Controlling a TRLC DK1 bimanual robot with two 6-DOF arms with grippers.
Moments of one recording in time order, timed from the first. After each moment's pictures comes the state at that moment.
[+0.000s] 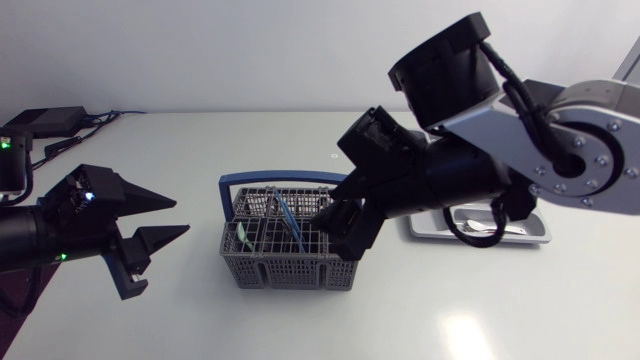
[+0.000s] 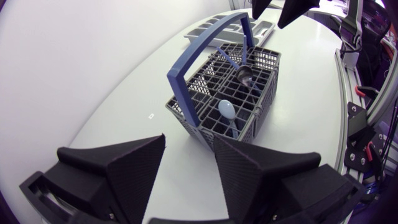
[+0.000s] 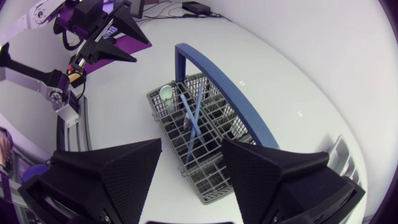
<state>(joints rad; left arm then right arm) -0.11 0.88 0.63 -0.48 0.44 0.77 0.74 1.35 1.03 -0.47 -0.22 -0.23</state>
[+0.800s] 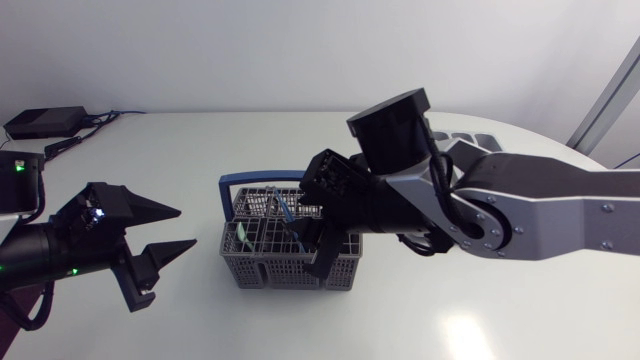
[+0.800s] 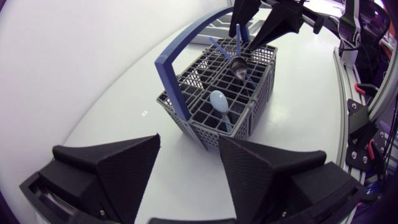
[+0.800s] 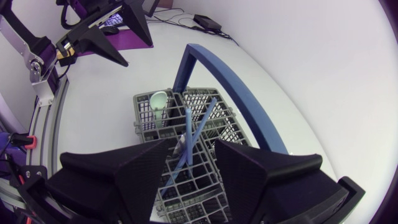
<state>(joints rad) -0.11 0.86 0.55 -0.41 0.46 0.76 0.80 1.48 0.91 -0.07 -0.15 -0.41</state>
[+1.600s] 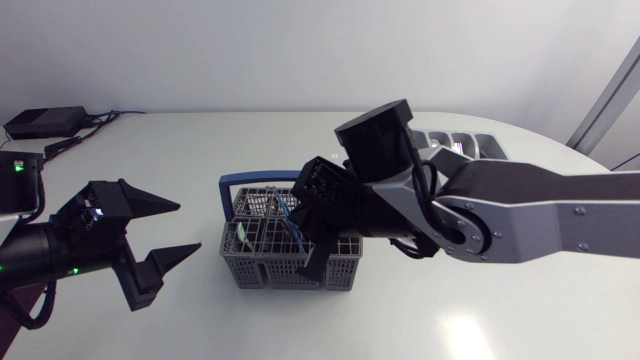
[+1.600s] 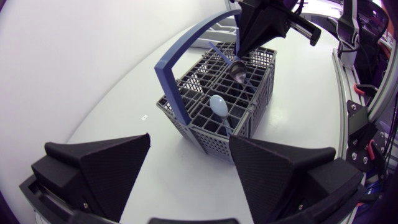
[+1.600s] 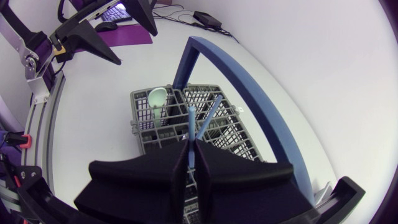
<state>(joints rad) -0.11 0.86 0.54 -0.38 0.48 0.76 0.82 1.52 0.91 -0.04 -0.12 -0.40</state>
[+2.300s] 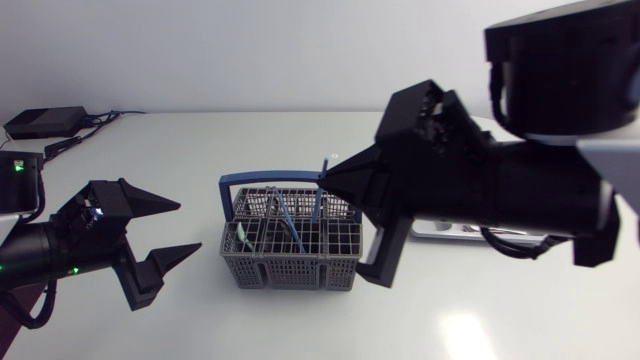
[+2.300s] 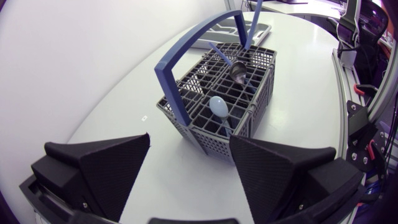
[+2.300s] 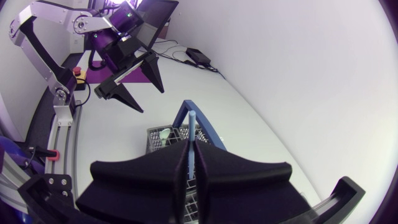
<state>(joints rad) -0.11 0.87 0.54 -0.38 0.48 0.76 0.84 1.09 0.91 -0.27 -0.13 -0.40</state>
